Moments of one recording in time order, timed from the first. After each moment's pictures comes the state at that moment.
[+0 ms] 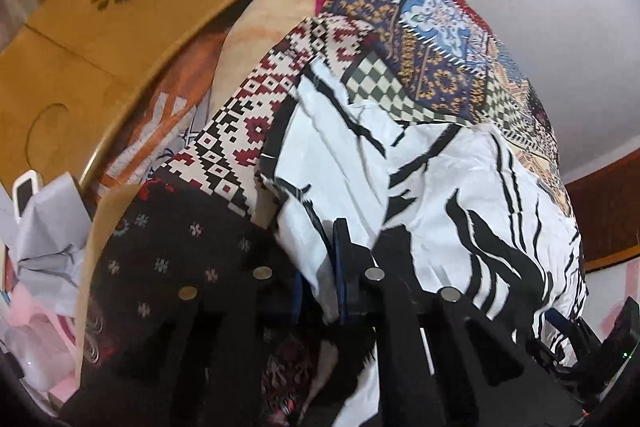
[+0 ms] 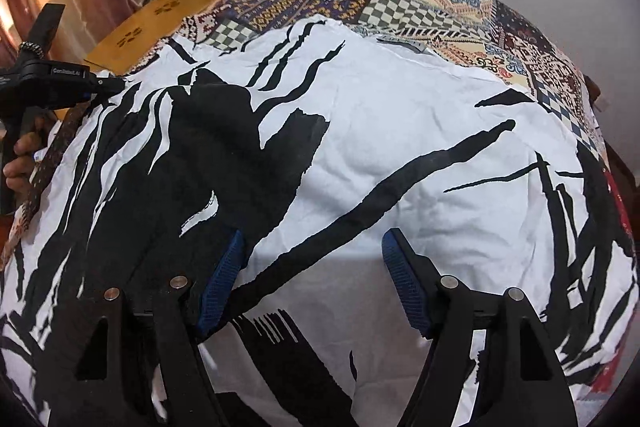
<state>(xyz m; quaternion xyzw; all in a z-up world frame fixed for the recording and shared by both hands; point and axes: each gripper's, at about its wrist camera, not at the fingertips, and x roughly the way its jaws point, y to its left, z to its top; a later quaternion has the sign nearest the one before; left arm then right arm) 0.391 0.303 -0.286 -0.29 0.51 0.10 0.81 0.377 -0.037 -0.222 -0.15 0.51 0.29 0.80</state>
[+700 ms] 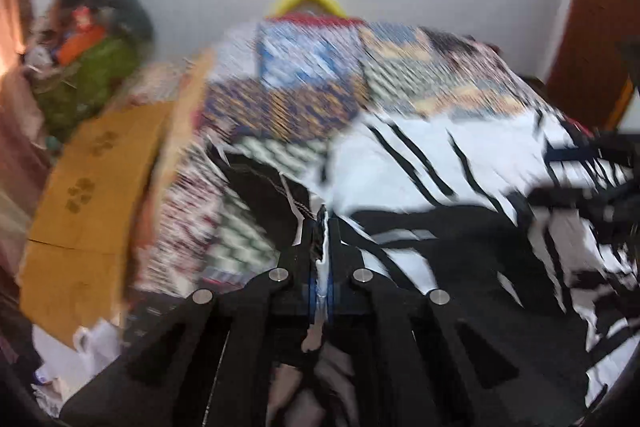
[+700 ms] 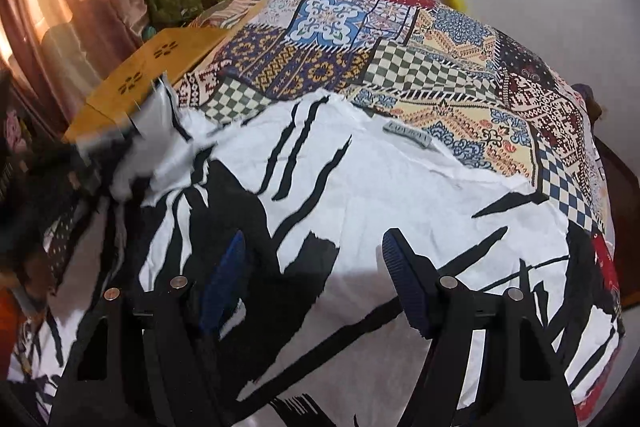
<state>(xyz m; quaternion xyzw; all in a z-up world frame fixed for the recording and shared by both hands) 0.392 0.181 -0.226 0.00 0.43 0.00 0.90 0.413 -0.008 -0.178 -0.12 0.48 0.30 0.82</state>
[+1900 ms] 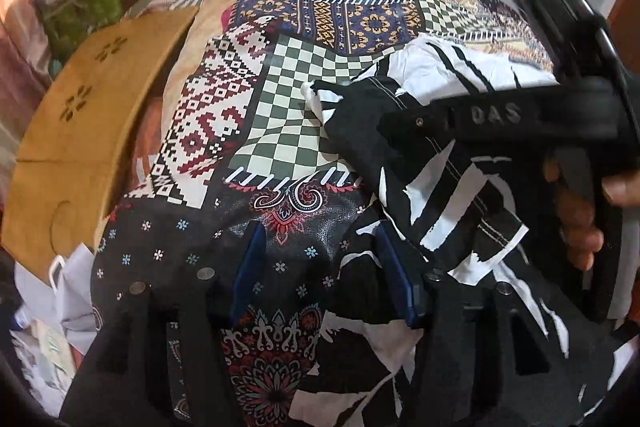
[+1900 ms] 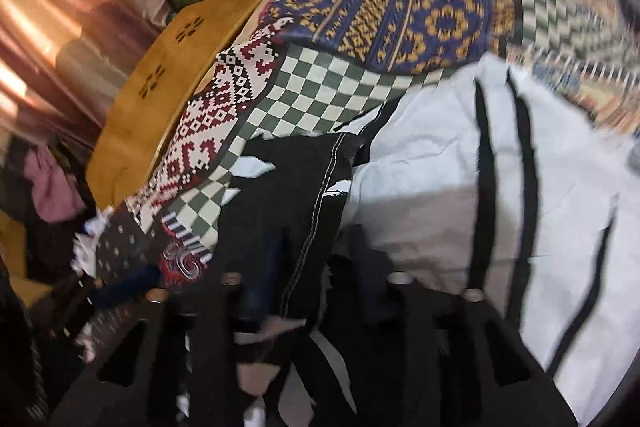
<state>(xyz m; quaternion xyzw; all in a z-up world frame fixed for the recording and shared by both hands) 0.384 0.223 -0.279 -0.05 0.51 0.05 0.86 0.464 0.129 -0.268 -0.02 0.58 0.36 0.73</state>
